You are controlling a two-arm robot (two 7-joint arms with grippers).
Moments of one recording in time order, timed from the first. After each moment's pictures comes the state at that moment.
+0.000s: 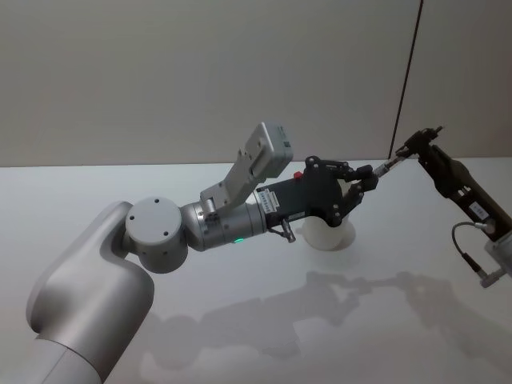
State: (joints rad) left arm -0.62 0.14 0.48 -0.99 -0.21 -0.32 -0.88; right arm 0.29 0.21 -0.05 -1.17 0.89 0.01 1.02
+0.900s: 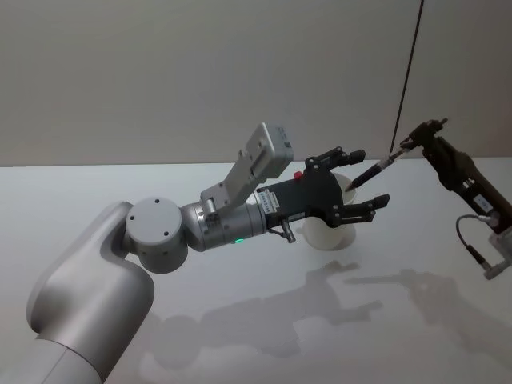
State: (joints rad) left arm -0.62 0.14 0.48 -0.99 -0.21 -0.32 -0.88; right arm 0.30 0.22 -0.06 -1.17 0.89 -0.01 1.02
